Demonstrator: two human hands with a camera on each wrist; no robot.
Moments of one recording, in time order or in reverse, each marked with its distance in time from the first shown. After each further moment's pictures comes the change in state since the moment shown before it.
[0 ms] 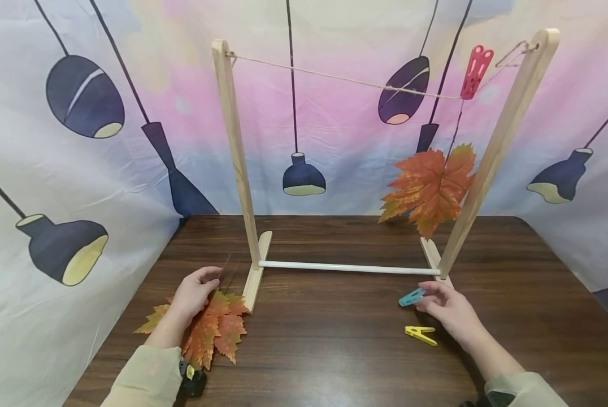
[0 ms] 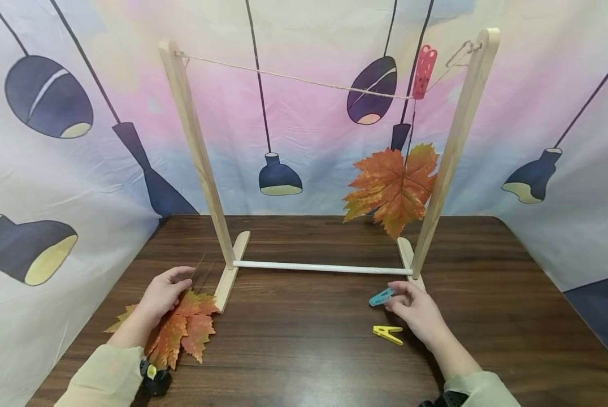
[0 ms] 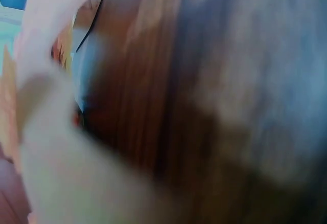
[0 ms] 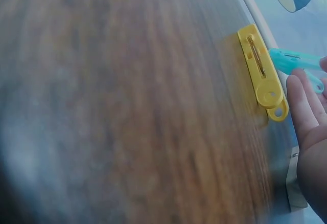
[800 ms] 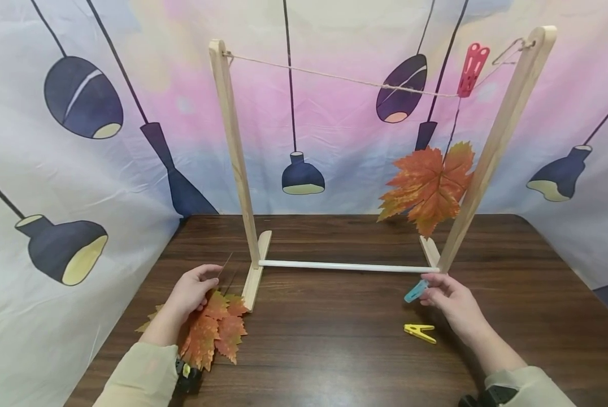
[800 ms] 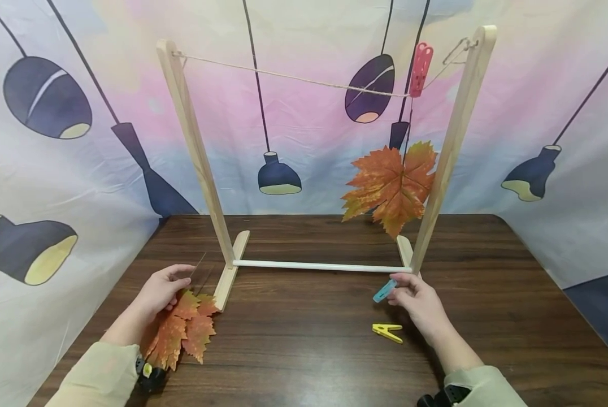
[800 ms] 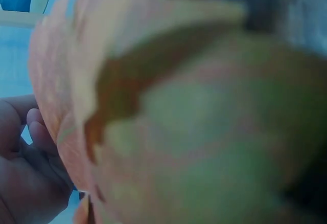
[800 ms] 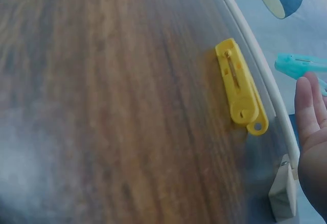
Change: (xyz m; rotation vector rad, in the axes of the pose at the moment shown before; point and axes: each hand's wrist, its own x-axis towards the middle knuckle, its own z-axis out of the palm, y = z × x) left_hand -0.002 0.014 -0.008 0.047 -0.066 -0.016; right_hand 0.001 -0.009 -0.001 0.162 0.093 -0.111
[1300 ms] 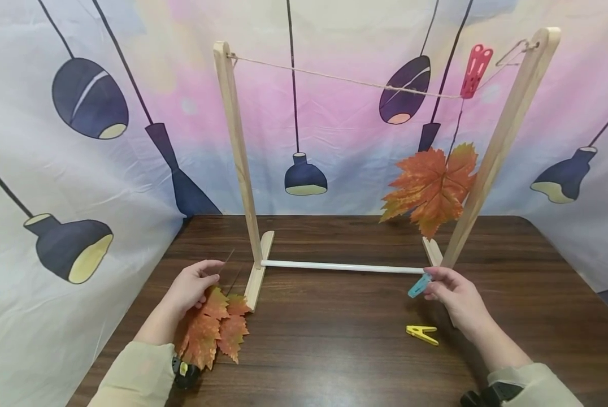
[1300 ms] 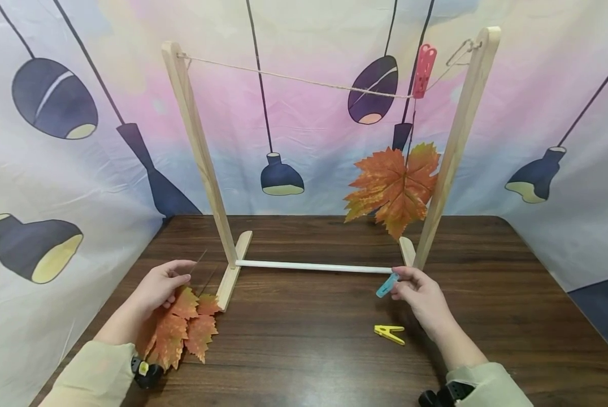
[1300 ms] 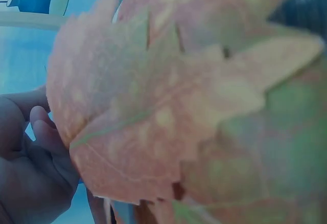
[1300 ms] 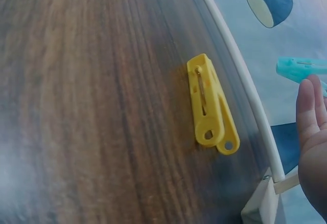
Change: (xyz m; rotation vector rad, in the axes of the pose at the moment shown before) left_hand -0.008 0.015 -0.010 0.012 -0.020 0.063; right_hand 0.006 -0.015 -0.003 -0.060 0.001 0.016
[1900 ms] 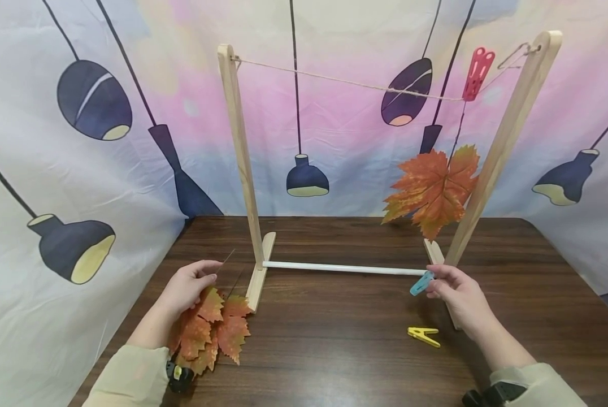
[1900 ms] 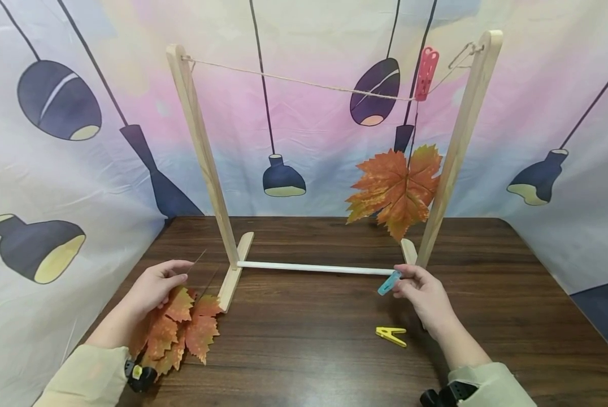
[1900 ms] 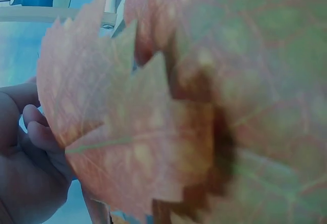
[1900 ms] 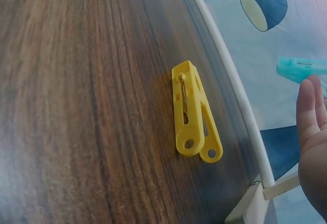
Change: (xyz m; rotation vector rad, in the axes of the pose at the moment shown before) left_hand -0.008 0.002 -0.012 0.100 0.006 0.095; right_hand 0.003 -0.008 -0.001 0.004 0.011 -0.029
